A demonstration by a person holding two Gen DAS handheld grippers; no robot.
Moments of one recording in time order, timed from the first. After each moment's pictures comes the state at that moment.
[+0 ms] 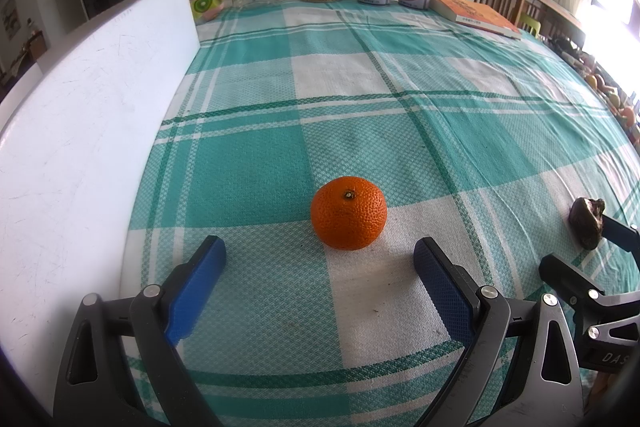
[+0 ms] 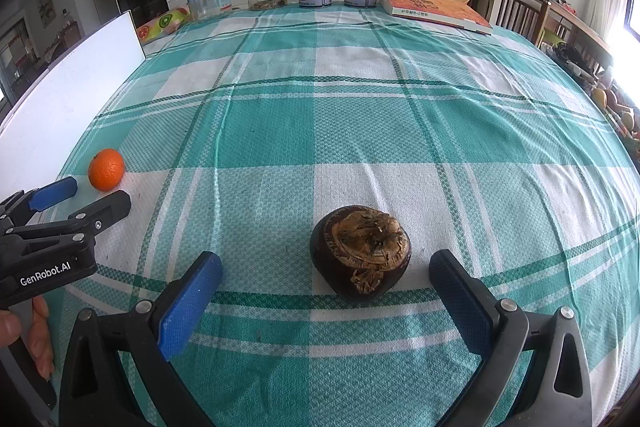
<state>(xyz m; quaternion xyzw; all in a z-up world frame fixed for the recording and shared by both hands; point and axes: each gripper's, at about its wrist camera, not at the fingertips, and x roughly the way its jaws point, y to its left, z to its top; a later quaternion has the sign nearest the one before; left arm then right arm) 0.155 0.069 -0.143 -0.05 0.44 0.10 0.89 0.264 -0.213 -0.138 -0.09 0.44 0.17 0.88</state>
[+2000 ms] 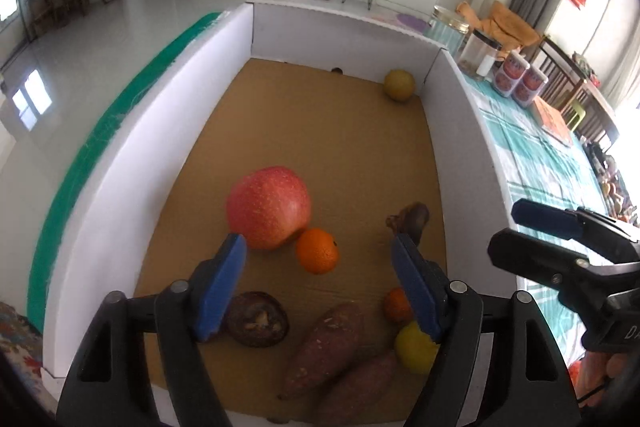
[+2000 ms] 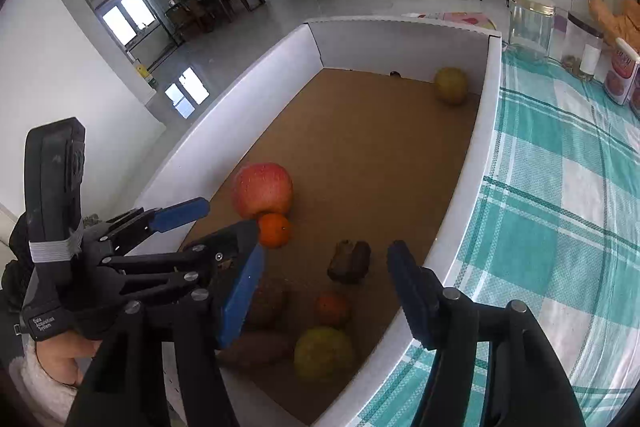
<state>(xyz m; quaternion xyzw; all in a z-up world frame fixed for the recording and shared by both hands) 0.004 0.298 -0.044 -0.18 0.43 0.19 0.86 0.160 0.089 -0.028 -0.11 0.47 0.46 0.74</state>
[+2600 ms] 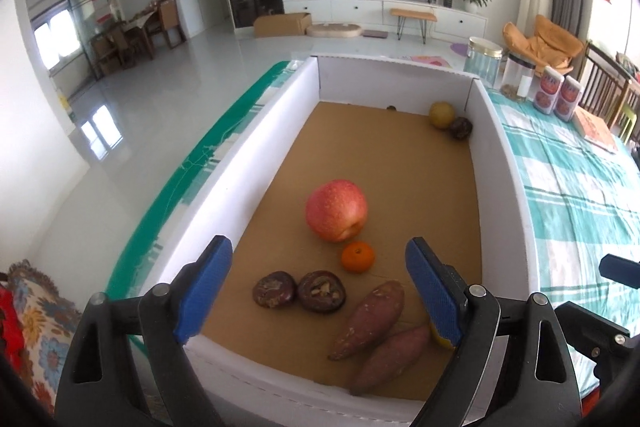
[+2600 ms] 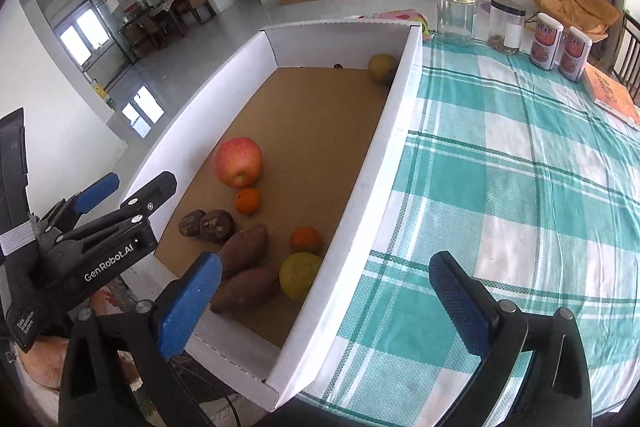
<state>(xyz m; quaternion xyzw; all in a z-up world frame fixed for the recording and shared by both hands) -0.046 0.264 -0.004 -0.10 0.39 0.32 0.86 0.106 0.030 -0.009 -0.12 0.48 0.38 0.78</state>
